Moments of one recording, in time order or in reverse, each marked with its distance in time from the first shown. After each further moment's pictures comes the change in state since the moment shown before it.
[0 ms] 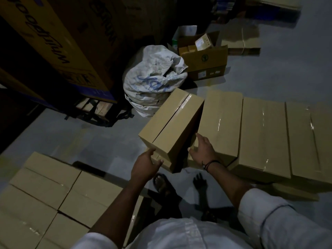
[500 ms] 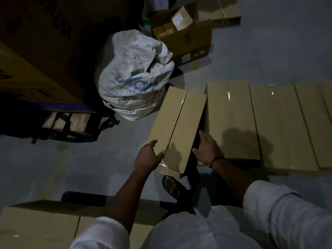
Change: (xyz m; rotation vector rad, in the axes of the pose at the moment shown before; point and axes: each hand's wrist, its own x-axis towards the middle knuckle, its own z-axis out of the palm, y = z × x) left_hand 0.266 -0.043 -0.051 0.112 -0.250 0.070; right_hand 0.175 -0.048 0.062 -0.154 -0.014 0.237
